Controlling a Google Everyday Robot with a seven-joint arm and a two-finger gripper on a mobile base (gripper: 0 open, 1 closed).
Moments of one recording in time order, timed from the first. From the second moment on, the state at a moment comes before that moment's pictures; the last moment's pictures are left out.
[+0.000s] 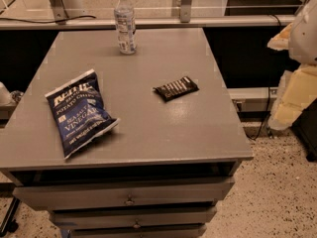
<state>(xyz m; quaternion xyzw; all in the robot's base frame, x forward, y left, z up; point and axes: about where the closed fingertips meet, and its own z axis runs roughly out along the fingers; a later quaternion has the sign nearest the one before) 0.438 -0.216 0.977 -0.60 0.78 -0.04 0.16</state>
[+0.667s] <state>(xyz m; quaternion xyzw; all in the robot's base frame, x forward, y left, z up) 0.451 -0.226 0.979 -0.60 0.78 -0.03 0.17</state>
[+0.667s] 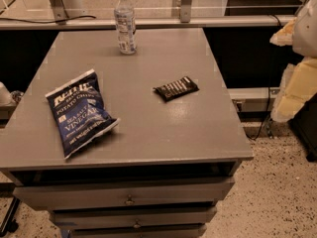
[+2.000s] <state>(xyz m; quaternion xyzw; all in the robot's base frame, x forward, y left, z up) 0.648 -0.114 0.964 -0.52 0.76 0.10 0.37</state>
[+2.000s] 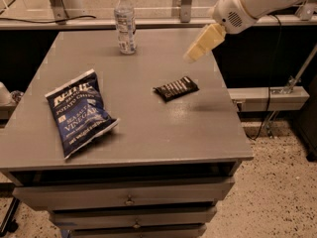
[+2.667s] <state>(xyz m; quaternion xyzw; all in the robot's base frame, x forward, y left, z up) 0.652 -0.108 0.953 -0.52 0.76 0.11 0.37</state>
